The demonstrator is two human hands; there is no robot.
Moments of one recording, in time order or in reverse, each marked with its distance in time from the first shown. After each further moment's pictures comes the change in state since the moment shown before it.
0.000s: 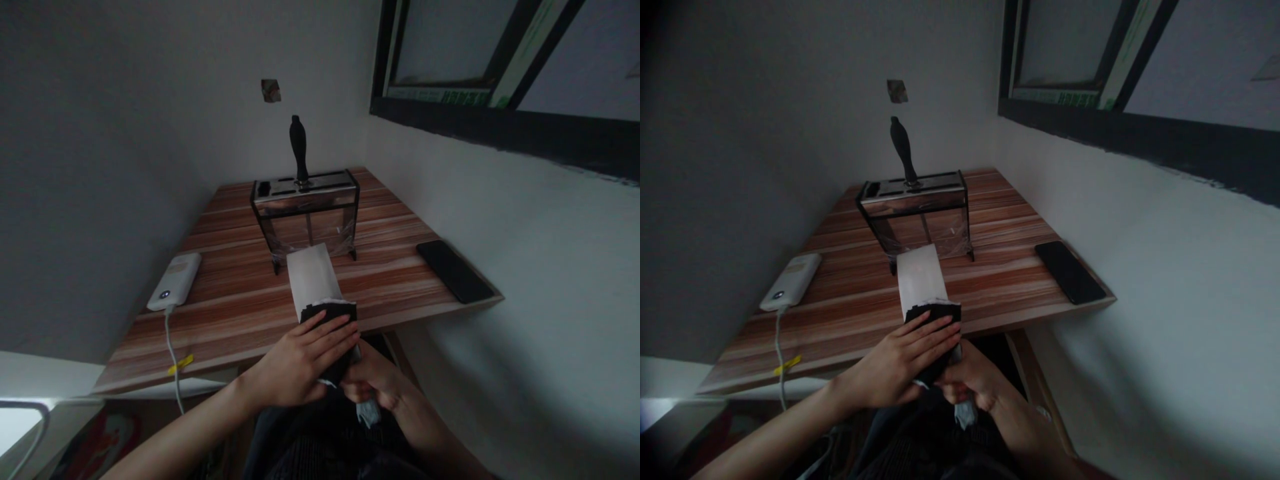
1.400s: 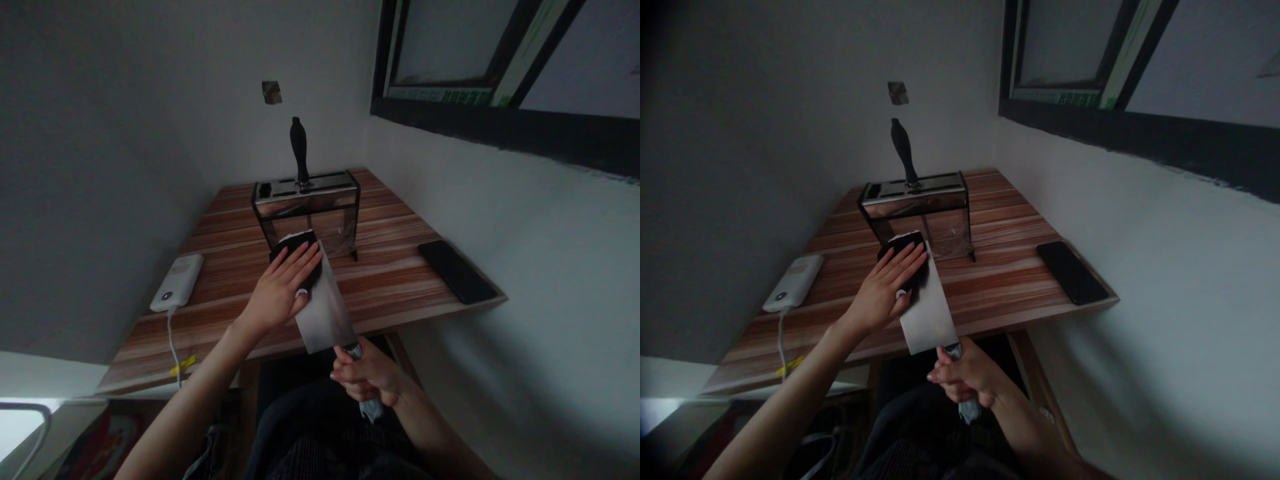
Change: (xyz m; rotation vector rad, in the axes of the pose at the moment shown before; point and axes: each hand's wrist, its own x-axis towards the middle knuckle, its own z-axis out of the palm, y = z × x) left_hand 0.011 -0.074 -0.030 0.315 0.321 -0.295; right_hand 0.003 0.000 -0.013 0.029 -0.155 0.127
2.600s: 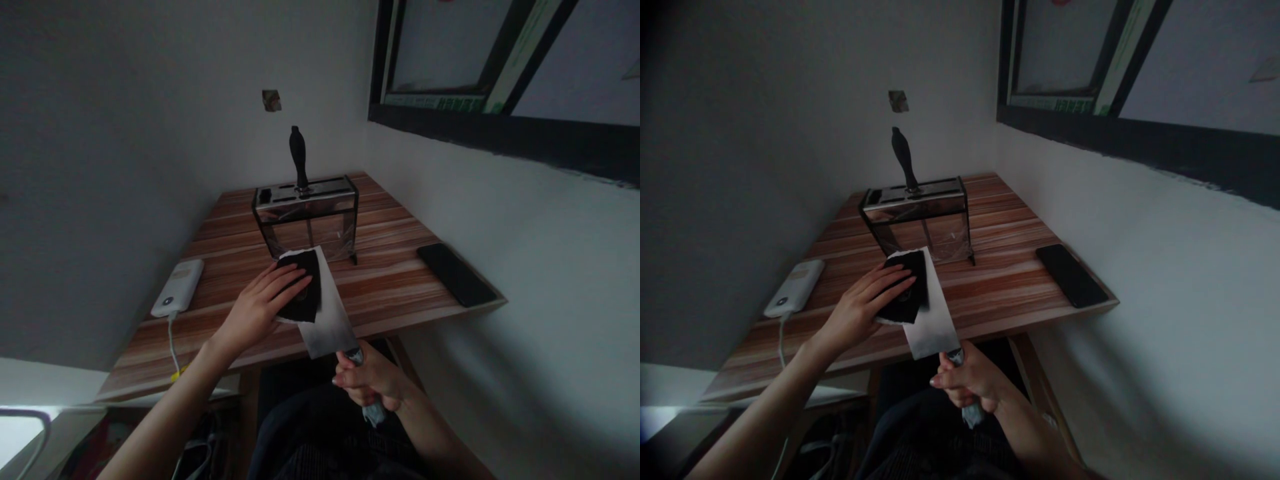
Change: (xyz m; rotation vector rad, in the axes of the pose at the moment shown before) left_hand -0.029 -0.007 -0.021 -0.061 -0.010 0.068; right_hand 0.000 0.003 -0.006 0.016 -0.033 -0.017
